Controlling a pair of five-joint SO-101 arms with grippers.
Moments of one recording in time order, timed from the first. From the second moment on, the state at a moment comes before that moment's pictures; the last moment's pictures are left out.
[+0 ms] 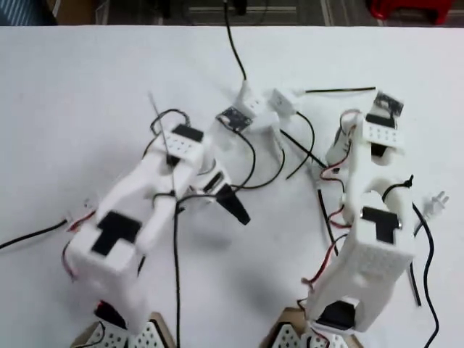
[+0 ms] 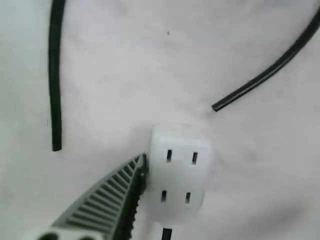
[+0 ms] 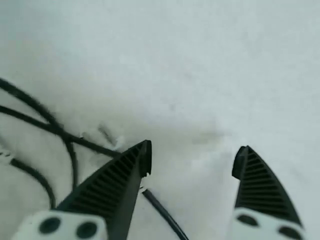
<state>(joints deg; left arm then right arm) 17.1 14.1 17.0 62.7 -16.4 11.0 21.7 -0.4 68.0 -15.2</state>
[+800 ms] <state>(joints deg) 11.7 -5.3 45.5 32.4 -3.2 32.4 6.4 -5.4 95.0 4.8</state>
